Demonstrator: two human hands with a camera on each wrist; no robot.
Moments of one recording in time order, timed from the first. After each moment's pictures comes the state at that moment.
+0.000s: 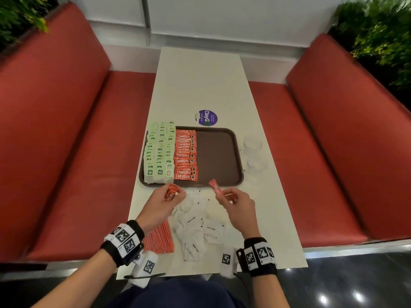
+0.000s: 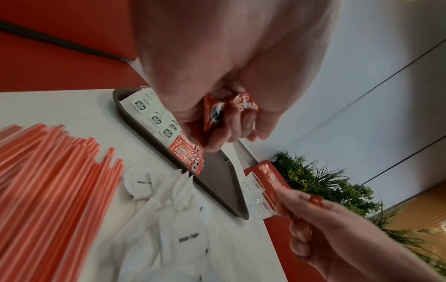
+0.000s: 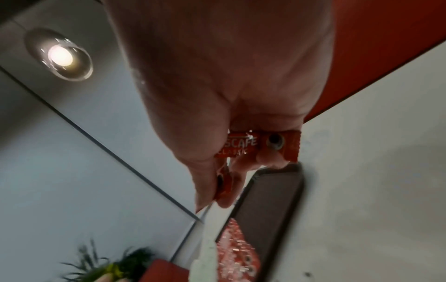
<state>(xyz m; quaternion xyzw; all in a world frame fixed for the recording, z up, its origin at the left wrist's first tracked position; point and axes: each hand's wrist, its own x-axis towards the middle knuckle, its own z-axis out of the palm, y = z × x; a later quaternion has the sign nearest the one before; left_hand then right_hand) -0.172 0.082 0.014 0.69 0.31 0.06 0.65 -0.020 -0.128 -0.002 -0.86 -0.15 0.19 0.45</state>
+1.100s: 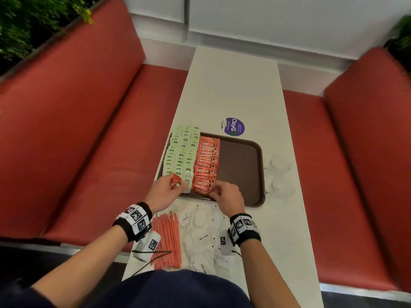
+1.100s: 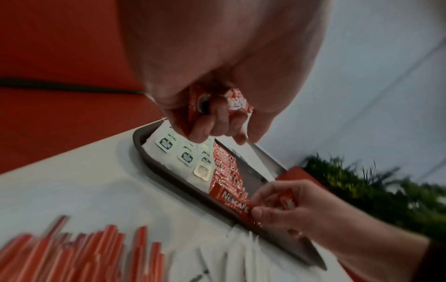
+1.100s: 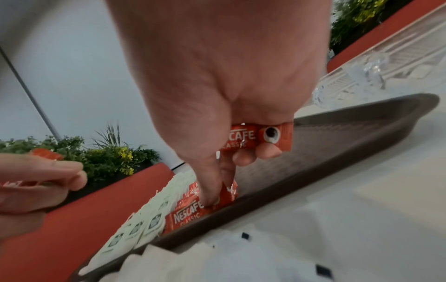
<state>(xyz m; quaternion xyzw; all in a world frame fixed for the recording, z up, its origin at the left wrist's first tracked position) -0.139 0.171 -0.022 0.79 0.36 0.08 0.49 0.047 0.000 -0.063 -0.88 -0.34 0.23 0.23</state>
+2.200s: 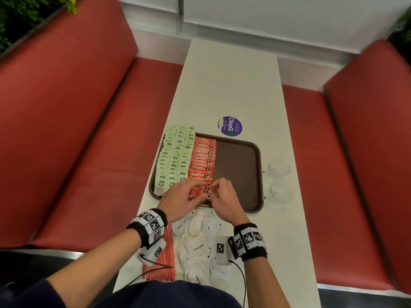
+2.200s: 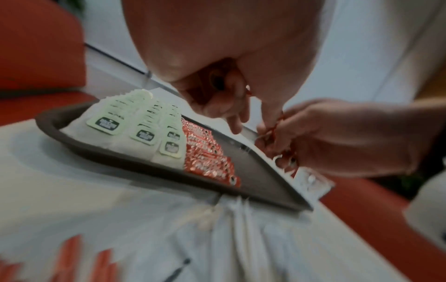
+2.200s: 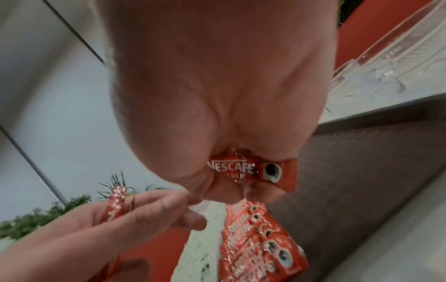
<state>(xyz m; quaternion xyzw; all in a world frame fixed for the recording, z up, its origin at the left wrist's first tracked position) -0.090 0.144 -0.034 0.89 0.22 0.06 0.39 0.057 0.006 -0.048 -0.85 -0.35 0.28 0.29</state>
